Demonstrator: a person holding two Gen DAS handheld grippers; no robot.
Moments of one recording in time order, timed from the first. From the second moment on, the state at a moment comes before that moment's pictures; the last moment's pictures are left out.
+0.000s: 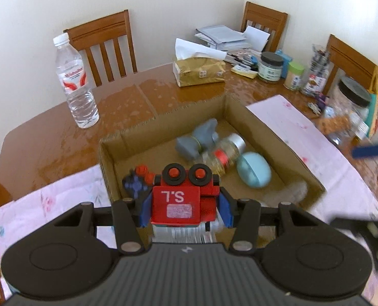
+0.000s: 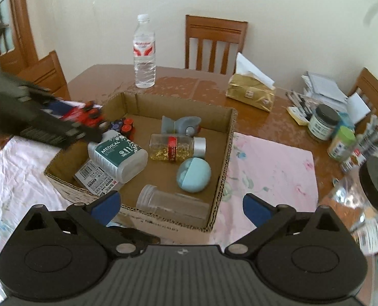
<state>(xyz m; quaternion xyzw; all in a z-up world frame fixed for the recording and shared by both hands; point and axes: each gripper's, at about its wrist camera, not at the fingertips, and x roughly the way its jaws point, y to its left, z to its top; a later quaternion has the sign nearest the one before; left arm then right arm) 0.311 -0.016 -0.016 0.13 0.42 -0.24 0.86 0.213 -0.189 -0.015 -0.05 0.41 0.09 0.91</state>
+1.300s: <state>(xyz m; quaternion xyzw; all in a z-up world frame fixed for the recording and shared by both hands) 0.235 0.024 -0.006 0.07 0.39 -0.15 0.91 0.182 -0.206 -0.113 0.00 0.47 0.04 0.88</state>
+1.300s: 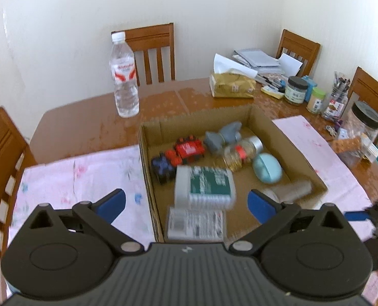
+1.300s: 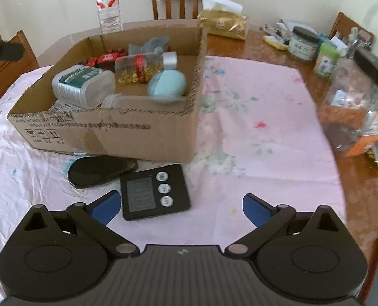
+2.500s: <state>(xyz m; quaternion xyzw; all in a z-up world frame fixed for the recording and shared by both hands) 0.188 -0.065 -0.128 -0.01 0.46 -0.08 0.88 0.182 -0.257 -0.144 -0.08 0.44 0.12 0.89</state>
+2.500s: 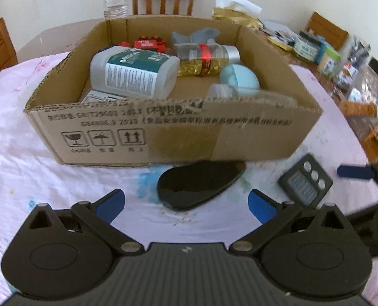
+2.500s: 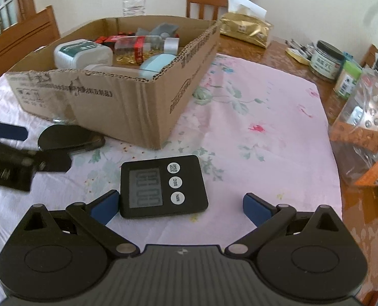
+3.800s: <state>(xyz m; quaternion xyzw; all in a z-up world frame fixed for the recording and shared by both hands) 0.217 -0.088 -0.139 -0.01 0.46 0.01 0.89 0.177 -0.250 -0.145 -0.07 0.43 0.11 0.89</state>
